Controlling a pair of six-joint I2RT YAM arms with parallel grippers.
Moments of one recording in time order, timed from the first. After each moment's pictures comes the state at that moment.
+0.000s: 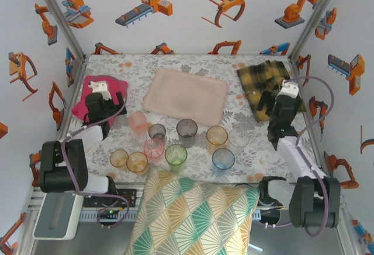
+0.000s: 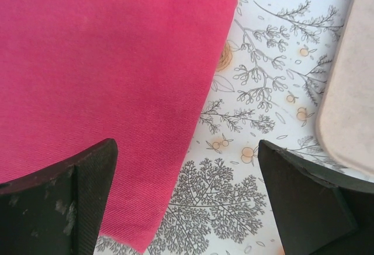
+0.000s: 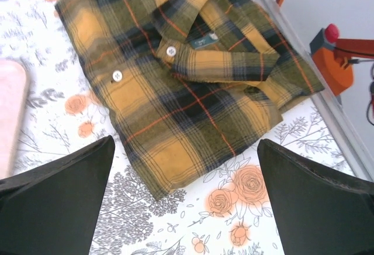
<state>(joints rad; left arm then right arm) 0.00 1.40 0.59 0.35 -0.03 -0.06 -0.01 1.07 0.59 0.12 0.29 0.13</state>
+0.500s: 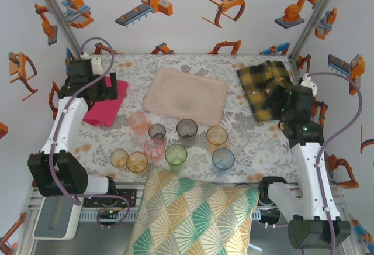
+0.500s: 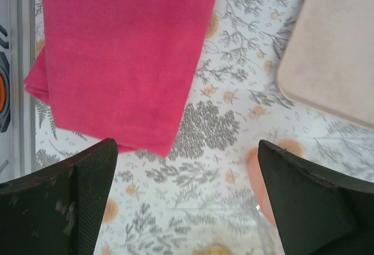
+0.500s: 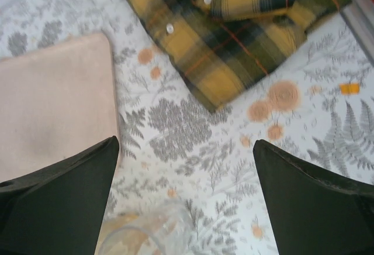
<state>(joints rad) 0.00 1.38 1.28 -0.68 -0.01 0.00 0.00 0.88 1.00 -0.71 0.14 0.44</state>
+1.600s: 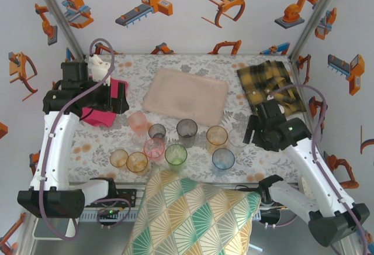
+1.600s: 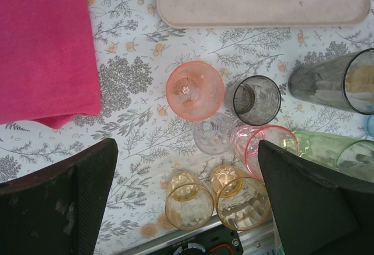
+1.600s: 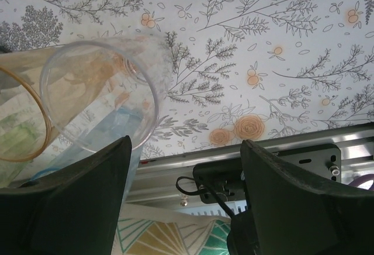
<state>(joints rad) -0.09 1.18 1.40 -1.05 0.28 0.14 0.40 0.93 1.00 -1.21 0.17 0.61</state>
